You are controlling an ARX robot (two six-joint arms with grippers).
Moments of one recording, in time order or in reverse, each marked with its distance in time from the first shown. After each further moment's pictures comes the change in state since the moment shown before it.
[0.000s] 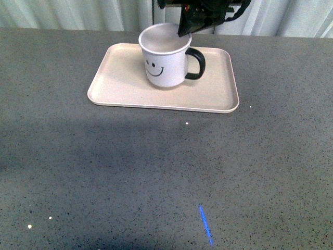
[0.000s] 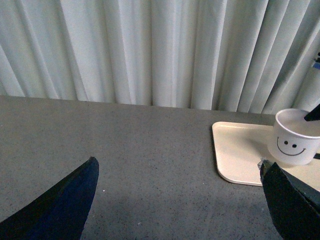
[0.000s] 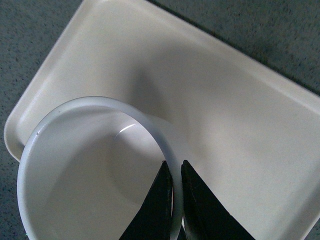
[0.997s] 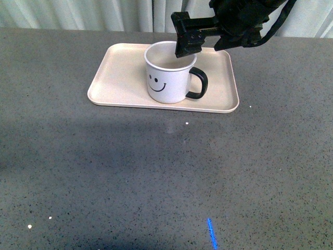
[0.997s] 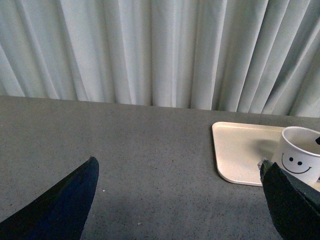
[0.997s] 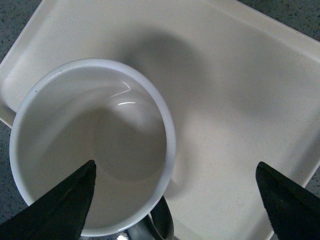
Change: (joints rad) left arm 0.000 0.000 0.000 0.000 0.000 0.000; right arm -0.012 -0.176 -0.411 0.241 0.029 0.010
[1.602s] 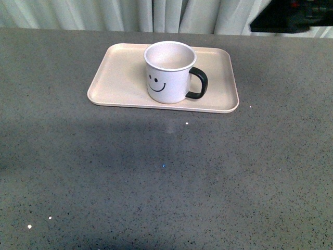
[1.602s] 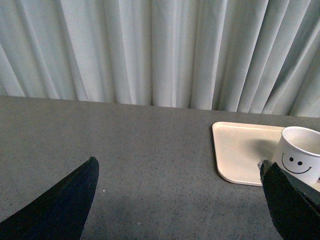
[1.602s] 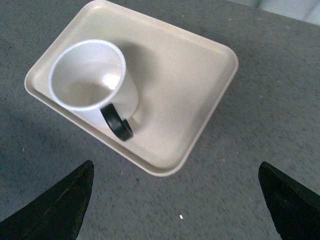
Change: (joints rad) left arm 0.000 0.000 0.000 0.000 0.000 0.000; right arm -0.187 -0.469 -0.505 0.225 -0.138 -0.072
